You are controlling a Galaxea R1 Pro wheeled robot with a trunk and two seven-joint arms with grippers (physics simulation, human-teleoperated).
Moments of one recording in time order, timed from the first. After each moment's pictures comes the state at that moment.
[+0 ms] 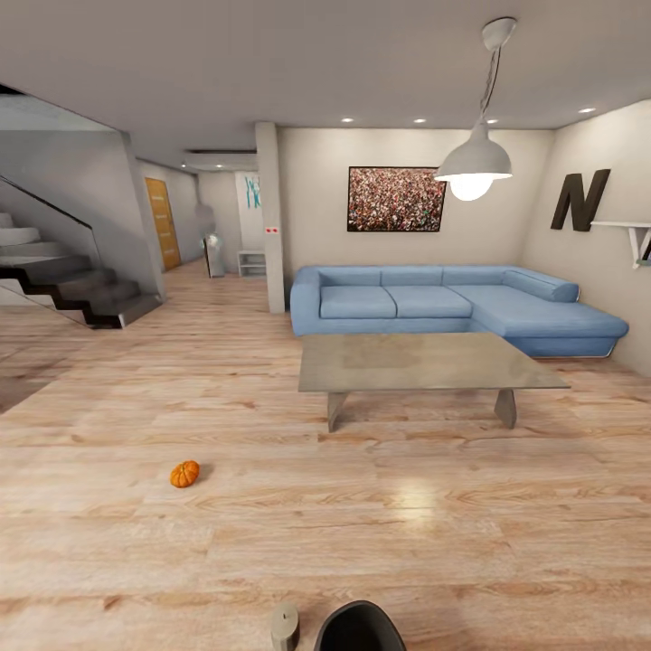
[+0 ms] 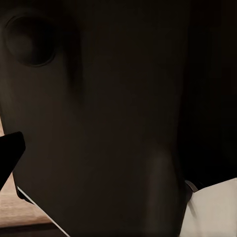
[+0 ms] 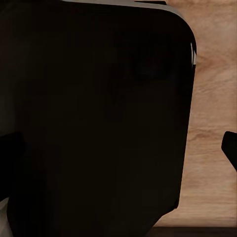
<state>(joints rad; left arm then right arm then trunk) 0.02 -0.08 0.00 -0.03 0.00 0.00 0.00 0.00 0.02 0.00 -0.02 0.01 -0.02 0.00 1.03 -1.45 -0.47</state>
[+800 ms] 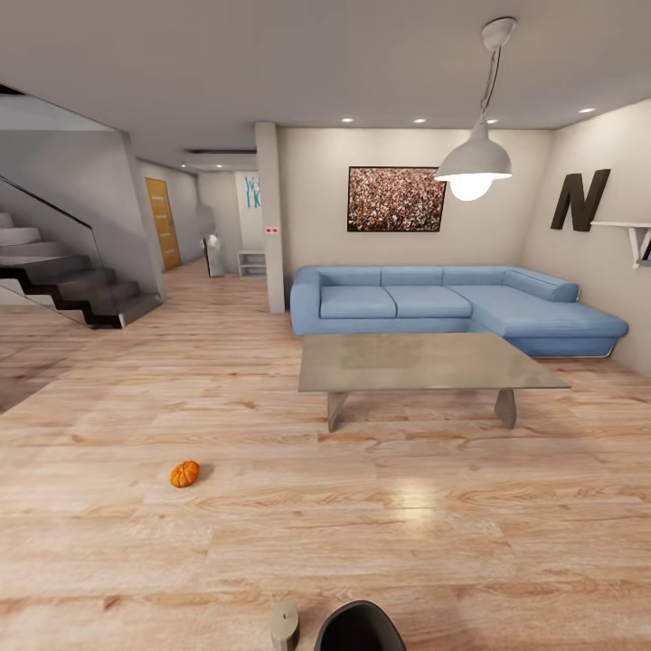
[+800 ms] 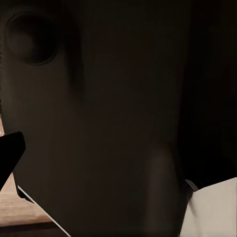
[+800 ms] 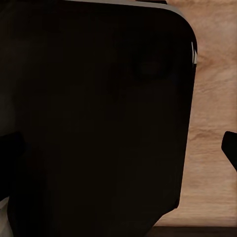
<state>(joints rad) 0.02 -0.08 0.00 -0.03 0.00 0.01 0.00 0.00 0.02 0.00 -0.02 0.01 -0.02 0.00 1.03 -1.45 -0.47</state>
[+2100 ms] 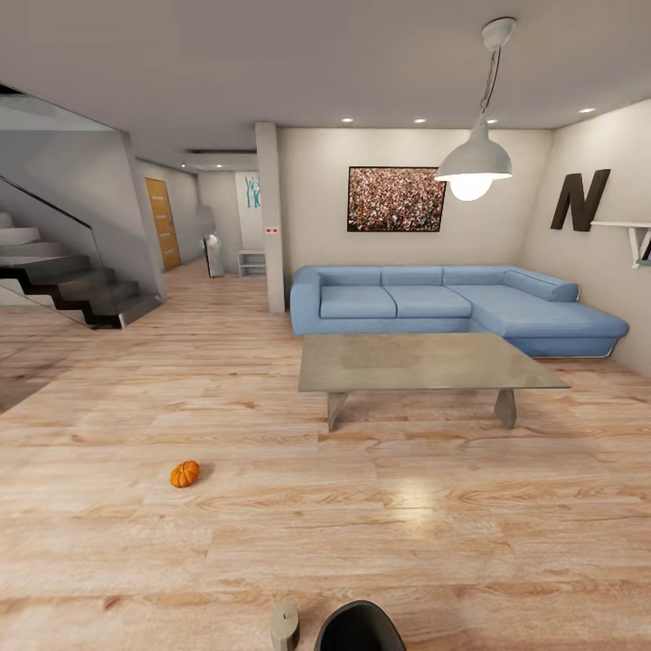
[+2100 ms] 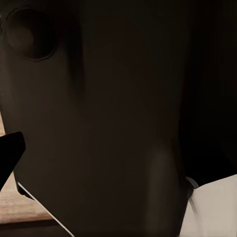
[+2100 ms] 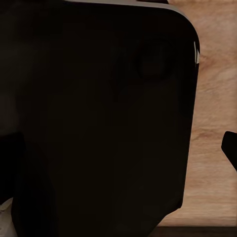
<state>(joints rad) 0.02 -0.08 0.00 -0.03 0.00 0.01 0.00 0.00 0.03 0.00 -0.02 0.00 -0.02 0.00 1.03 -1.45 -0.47</state>
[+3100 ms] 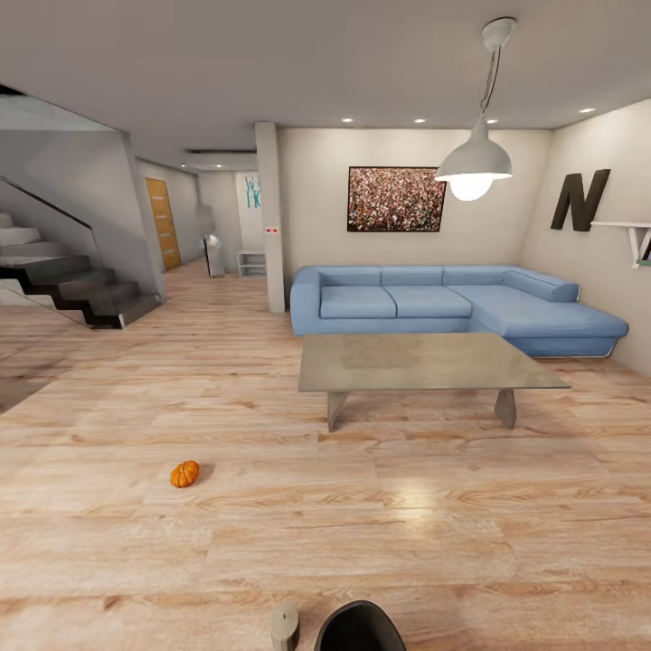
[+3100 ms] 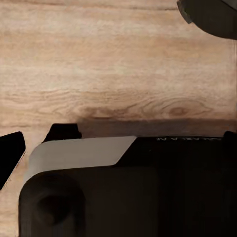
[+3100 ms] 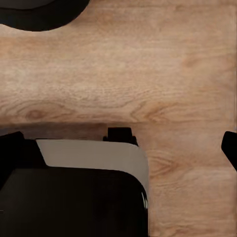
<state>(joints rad) 0.02 -0.09 0.00 -0.54 0.03 0.22 0.01 0.00 -0.02 -0.01 -0.34 0.00 -0.02 0.00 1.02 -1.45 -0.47</state>
